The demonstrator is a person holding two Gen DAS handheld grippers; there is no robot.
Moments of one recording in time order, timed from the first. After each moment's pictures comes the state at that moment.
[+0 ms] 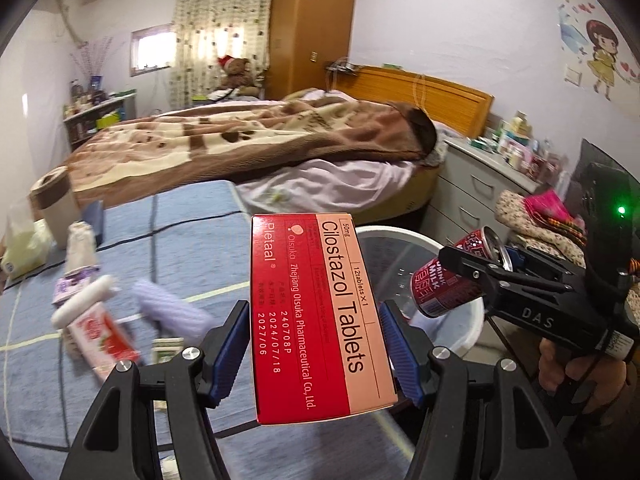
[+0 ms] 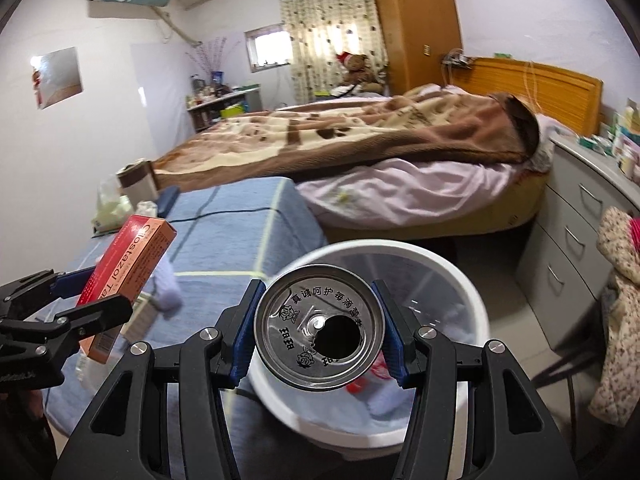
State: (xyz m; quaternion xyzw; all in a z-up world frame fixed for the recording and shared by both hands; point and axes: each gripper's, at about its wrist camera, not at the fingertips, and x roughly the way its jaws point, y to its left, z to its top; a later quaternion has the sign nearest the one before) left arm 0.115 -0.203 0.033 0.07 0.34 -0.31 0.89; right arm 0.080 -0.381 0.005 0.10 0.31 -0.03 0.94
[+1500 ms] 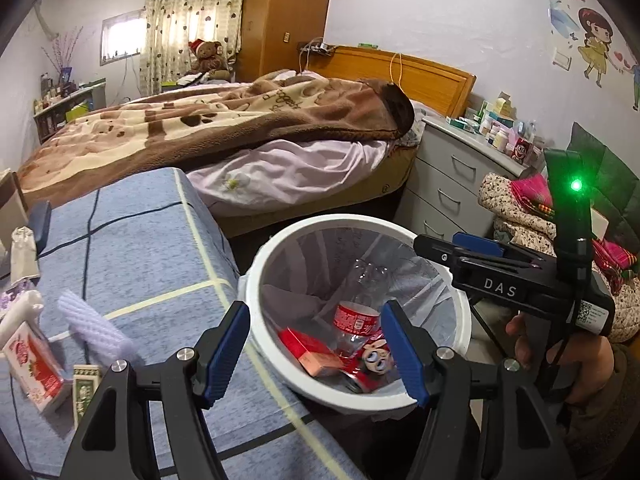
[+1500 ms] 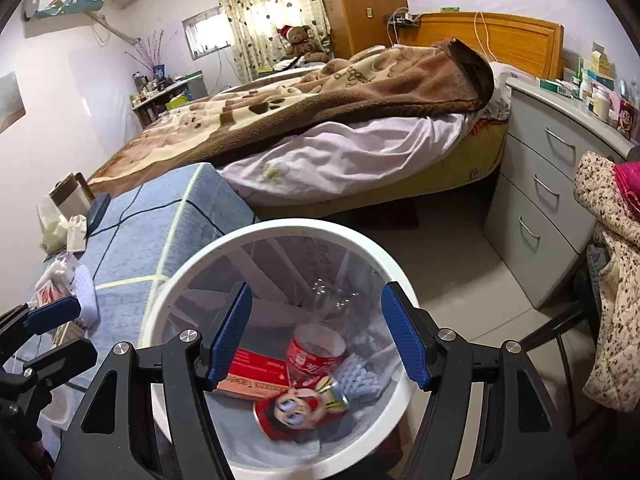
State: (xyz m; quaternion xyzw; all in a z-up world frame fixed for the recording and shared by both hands) left arm 0.139 -0.264 0.003 0.07 0.37 -0.34 0.86; right arm 0.096 -0.439 -0.021 0.14 0.35 -0.09 0.92
